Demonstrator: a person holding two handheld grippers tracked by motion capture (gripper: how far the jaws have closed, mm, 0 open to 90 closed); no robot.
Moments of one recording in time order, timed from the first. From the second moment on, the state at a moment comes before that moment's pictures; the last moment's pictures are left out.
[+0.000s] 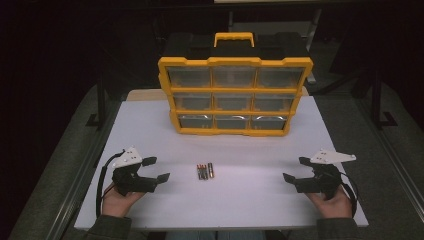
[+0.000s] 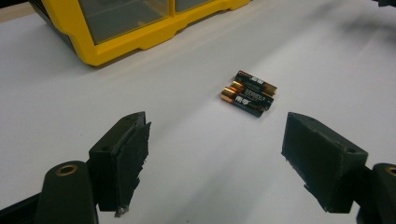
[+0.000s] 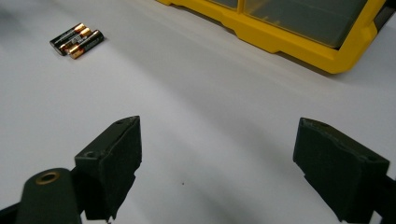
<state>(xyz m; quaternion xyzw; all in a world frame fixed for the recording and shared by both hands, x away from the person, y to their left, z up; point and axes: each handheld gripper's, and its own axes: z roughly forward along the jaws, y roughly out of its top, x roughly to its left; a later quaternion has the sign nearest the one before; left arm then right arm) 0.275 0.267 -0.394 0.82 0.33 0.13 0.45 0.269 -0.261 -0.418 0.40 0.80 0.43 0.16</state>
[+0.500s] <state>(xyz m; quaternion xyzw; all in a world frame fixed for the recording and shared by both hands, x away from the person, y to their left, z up) 0.278 0.267 -0.395 0.82 0.33 0.13 0.45 0.269 -0.259 -0.419 0.39 0.80 0.43 0.16</state>
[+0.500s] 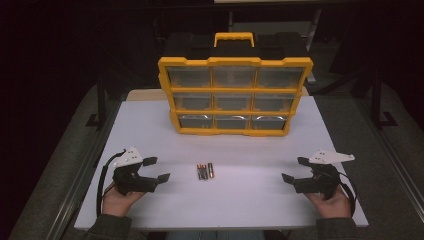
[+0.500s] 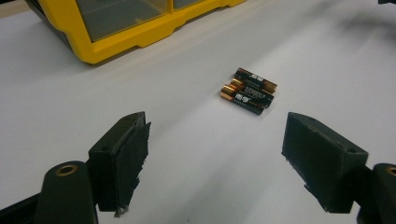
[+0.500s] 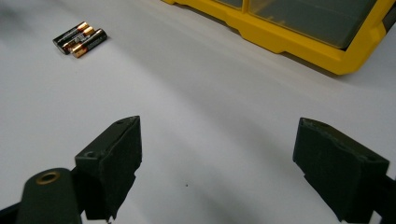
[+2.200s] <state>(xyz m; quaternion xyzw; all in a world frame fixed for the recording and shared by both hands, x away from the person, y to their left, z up) 0.344 0.173 -0.359 0.78 0.31 -0.03 0.54 0.268 -0.259 -0.420 0.38 0.80 0.44 0.16</state>
